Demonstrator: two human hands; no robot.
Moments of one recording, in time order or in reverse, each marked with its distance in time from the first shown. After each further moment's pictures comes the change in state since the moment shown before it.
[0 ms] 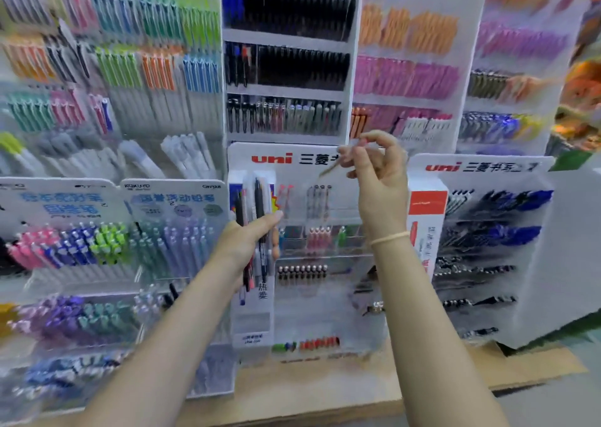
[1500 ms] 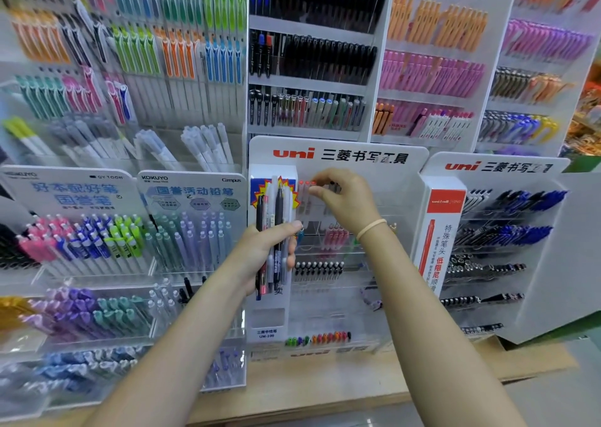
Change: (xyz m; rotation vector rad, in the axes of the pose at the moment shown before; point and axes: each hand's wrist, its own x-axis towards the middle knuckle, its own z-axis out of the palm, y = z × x) left_hand -0.004 -0.005 -0.020 -0.032 -0.242 -0.063; right_hand 0.004 0.069 0.037 -0.712 -0.457 -0.017
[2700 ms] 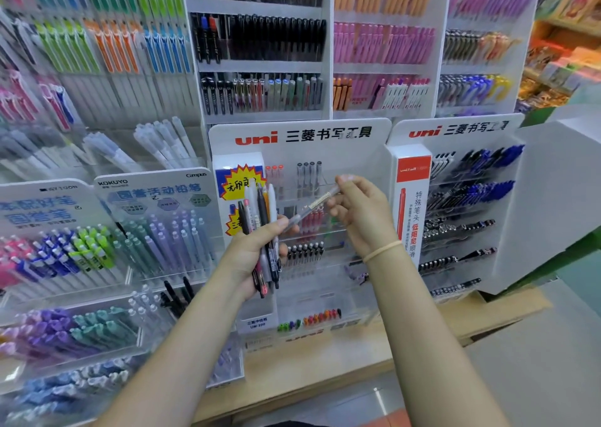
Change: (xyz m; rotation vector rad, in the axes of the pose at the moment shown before) left_hand -0.002 -0.023 0.024 -0.199 0.041 -0.109; right_hand -0.077 -0.007 -0.032 1.141 0.314 0.580
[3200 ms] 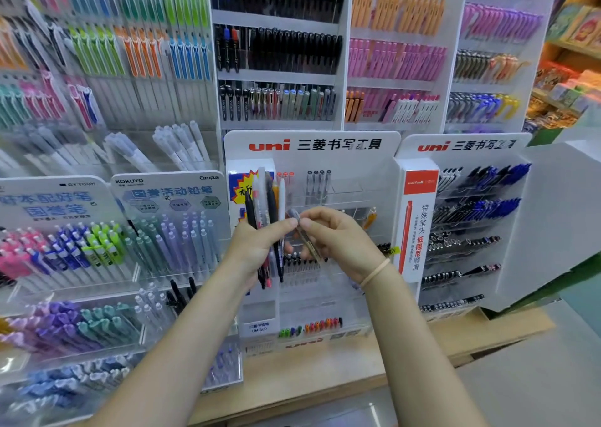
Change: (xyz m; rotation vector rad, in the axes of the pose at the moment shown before) left_hand 0.004 0.014 -0.001 0.295 0.124 0.226; right_hand -0.020 0.014 0.016 -0.404 -0.393 0.145
